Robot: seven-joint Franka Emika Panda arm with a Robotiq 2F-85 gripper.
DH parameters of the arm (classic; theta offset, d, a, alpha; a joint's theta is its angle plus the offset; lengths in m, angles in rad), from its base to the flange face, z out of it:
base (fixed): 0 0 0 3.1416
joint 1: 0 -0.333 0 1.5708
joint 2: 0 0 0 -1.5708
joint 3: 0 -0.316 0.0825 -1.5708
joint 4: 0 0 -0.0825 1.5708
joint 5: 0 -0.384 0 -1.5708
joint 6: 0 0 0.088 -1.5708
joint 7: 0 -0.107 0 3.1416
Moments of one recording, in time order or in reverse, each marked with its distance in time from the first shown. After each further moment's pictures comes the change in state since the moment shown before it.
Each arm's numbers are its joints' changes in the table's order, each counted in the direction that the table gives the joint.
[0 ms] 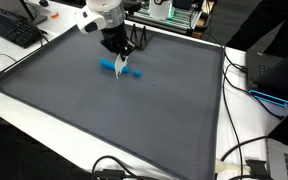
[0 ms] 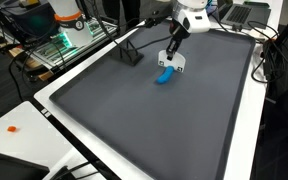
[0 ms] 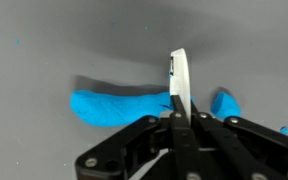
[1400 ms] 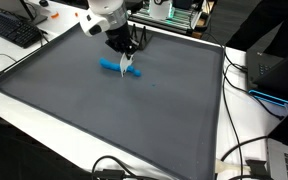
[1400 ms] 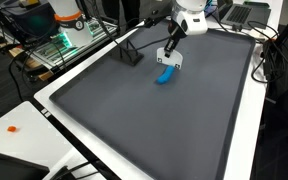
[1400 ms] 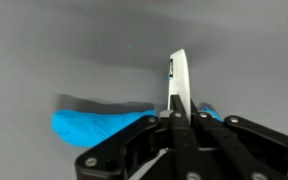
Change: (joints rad) arm 0.005 0.003 -0.012 0.008 -0.058 -0.071 0.027
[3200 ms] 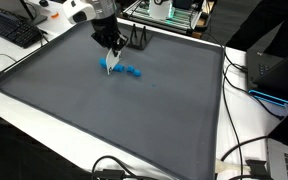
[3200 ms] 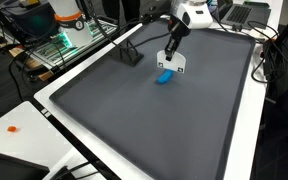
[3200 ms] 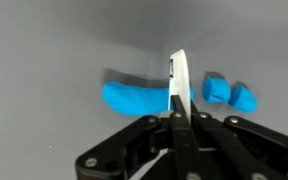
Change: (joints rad) arm 0.006 -0.035 0.039 -0.001 0.082 0.054 0.008
